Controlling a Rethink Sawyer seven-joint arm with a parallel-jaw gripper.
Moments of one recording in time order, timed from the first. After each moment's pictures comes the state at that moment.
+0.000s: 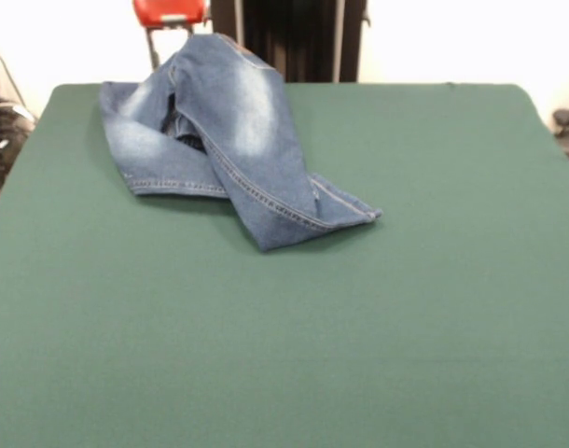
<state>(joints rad) -1.28 -0.38 0.08 2.33 -0.58 -0.47 0.63</state>
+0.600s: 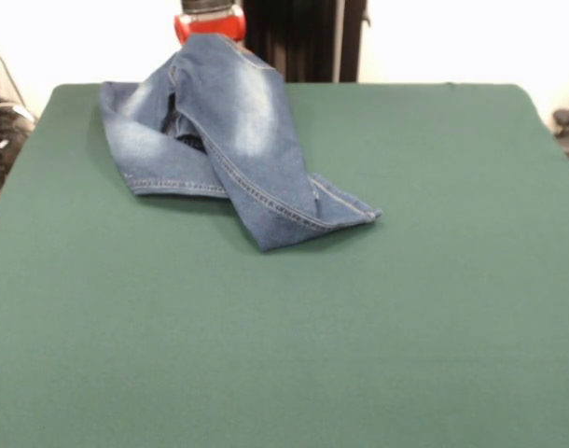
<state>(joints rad) -1.12 -0.24 0.00 2.30 -0.53 -0.57 0.63</state>
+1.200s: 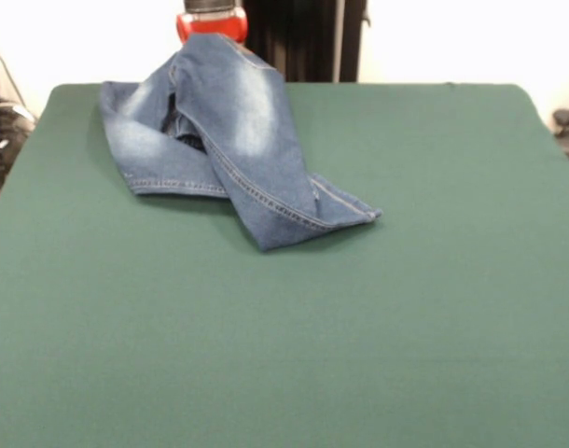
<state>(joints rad) -1.12 -0.22 -0.01 2.31 -0.51 -0.63 0.63</state>
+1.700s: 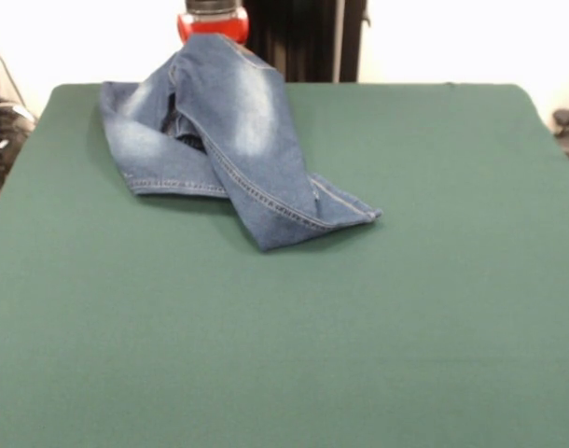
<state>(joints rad) -1.03 -0.26 -0.03 2.34 -0.38 -0.61 0.63</state>
